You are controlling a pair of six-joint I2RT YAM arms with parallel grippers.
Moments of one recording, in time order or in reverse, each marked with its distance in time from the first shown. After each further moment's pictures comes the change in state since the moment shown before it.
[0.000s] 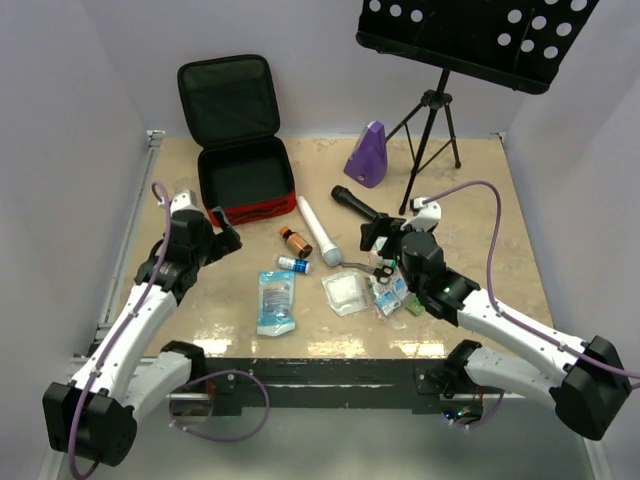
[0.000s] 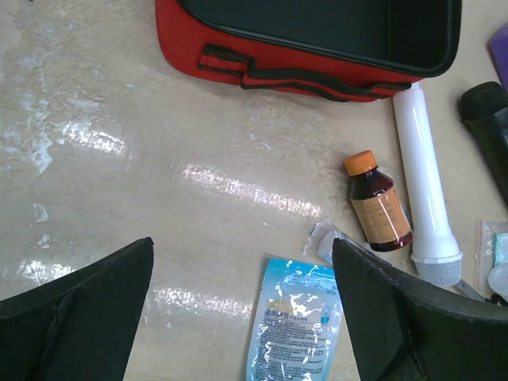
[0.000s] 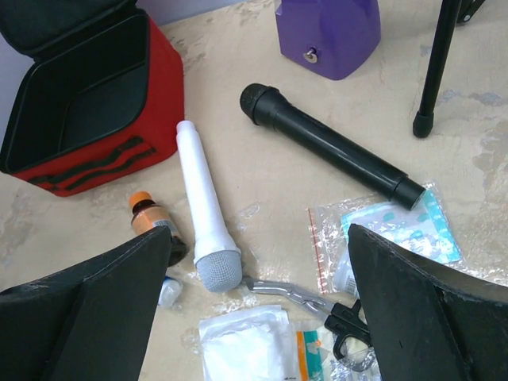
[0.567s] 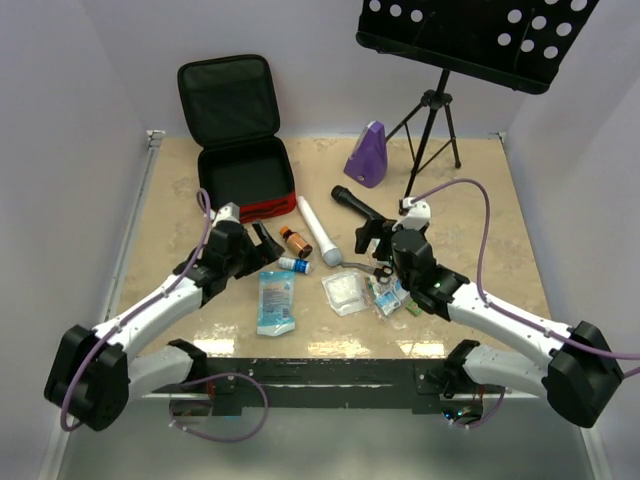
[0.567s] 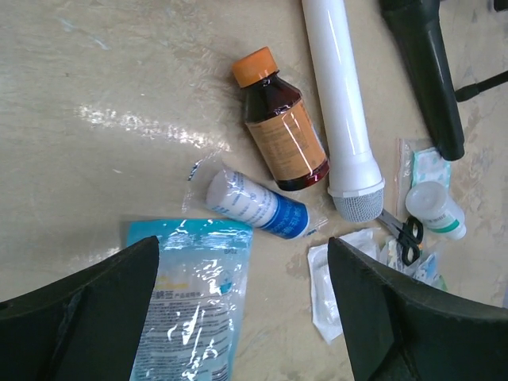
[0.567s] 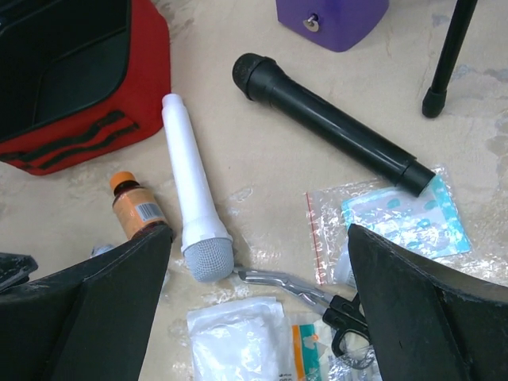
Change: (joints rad) left arm -0.225 0.164 -0.151 0.315 0.152 -0.240; right arm 0.000 0.079 0.002 0.011 -0.017 0.002
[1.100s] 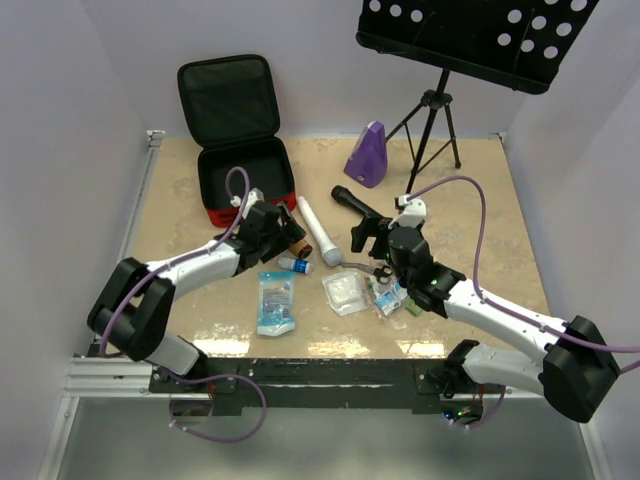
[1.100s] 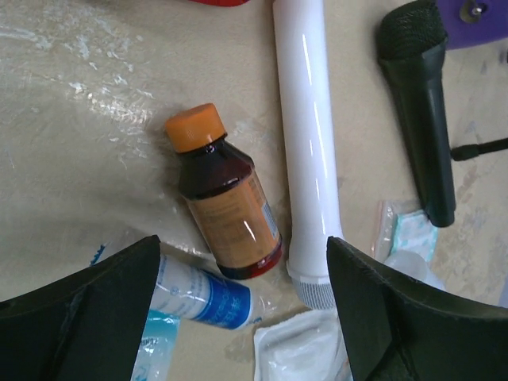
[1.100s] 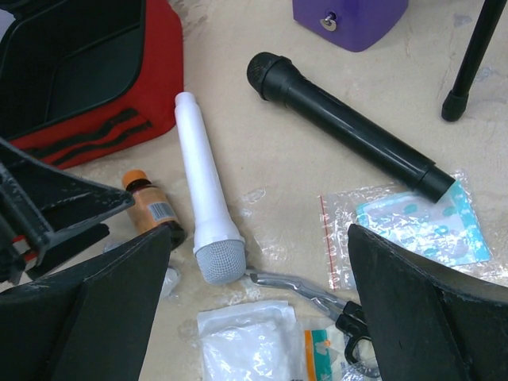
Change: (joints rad) left arm -0.103 0.410 0.224 0.121 -0.121 -0.176; right arm 0.000 0.047 0.023 0.019 -0.037 0.002
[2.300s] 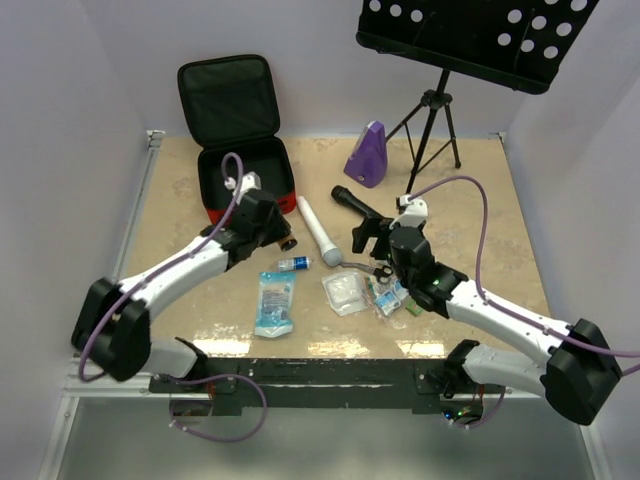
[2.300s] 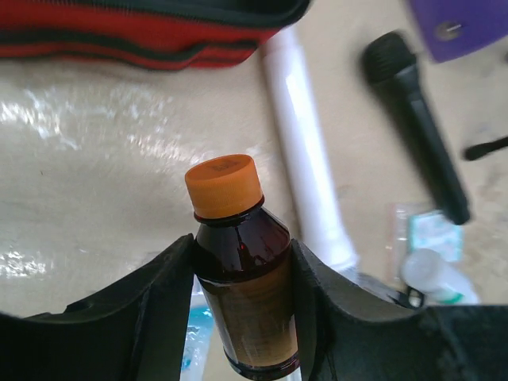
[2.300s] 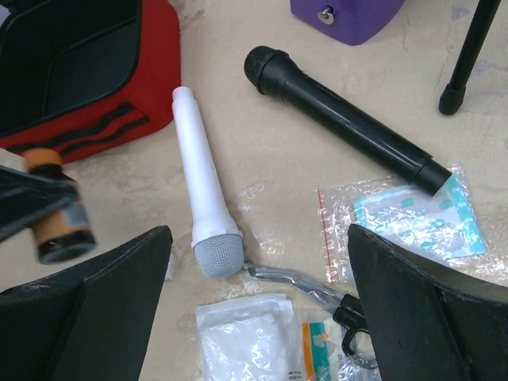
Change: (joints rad) left arm -0.006 -0.008 0.124 -0.206 -0.107 0.152; right arm 0.000 -0.006 0.004 -0.031 -0.003 0.008
